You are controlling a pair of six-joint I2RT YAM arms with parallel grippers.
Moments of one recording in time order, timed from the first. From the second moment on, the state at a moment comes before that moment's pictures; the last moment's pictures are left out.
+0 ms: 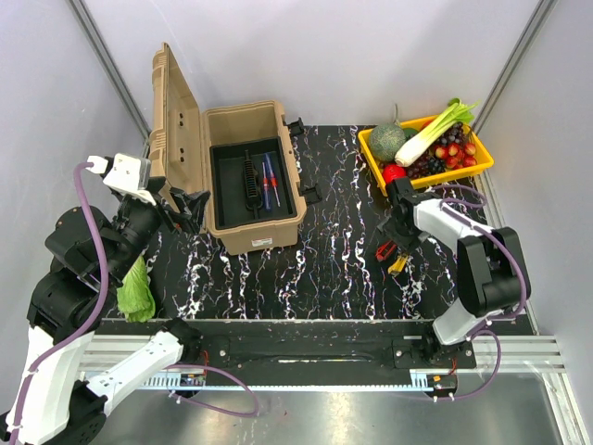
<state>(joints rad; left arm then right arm) -0.55 0.73 1.43 -0.75 -0.17 -0.06 0.26 1.59 1.00 -0.69 0.27 1.09</state>
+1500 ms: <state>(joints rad) -0.55 0.73 1.51 -0.76 -0.17 -0.06 0.61 1.48 1.51 -0.71 0.40 0.93</state>
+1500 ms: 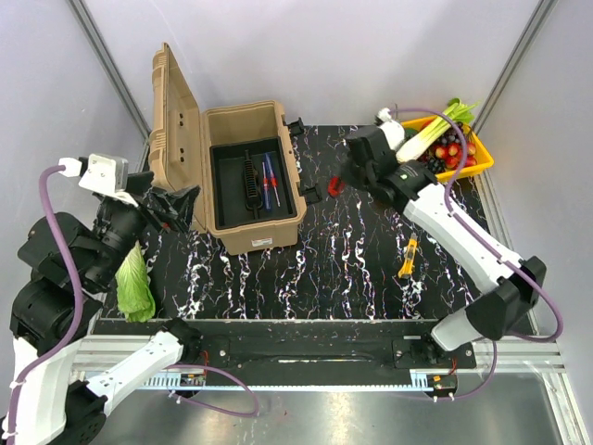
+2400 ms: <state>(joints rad) -0.55 0.75 1.55 -0.82 -0.17 -0.22 0.98 2.31 2.41 -0.64 0.24 0.48</state>
